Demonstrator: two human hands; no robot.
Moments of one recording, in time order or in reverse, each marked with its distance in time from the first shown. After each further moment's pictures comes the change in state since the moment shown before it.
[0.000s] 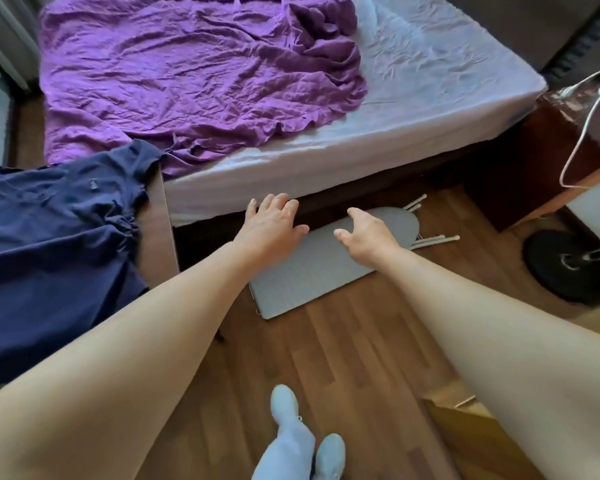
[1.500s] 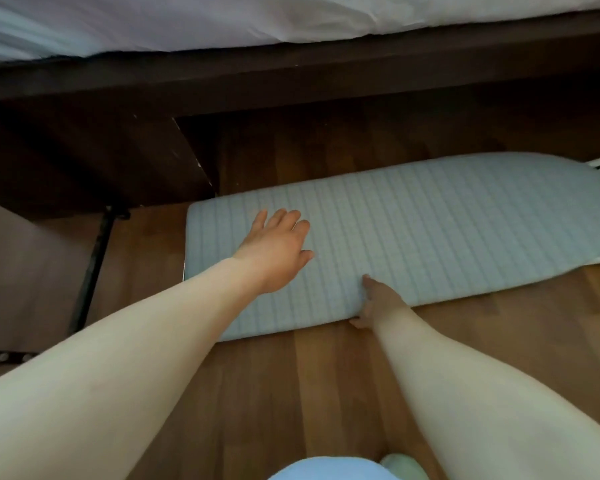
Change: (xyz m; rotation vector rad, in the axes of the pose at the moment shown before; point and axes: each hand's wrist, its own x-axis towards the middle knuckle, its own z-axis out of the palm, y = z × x) left_hand 0.325 -0.117 0.577 0.120 -0.117 -0.143; right_hand 0.486 0.385 0.492 1.174 -0.314 0.807
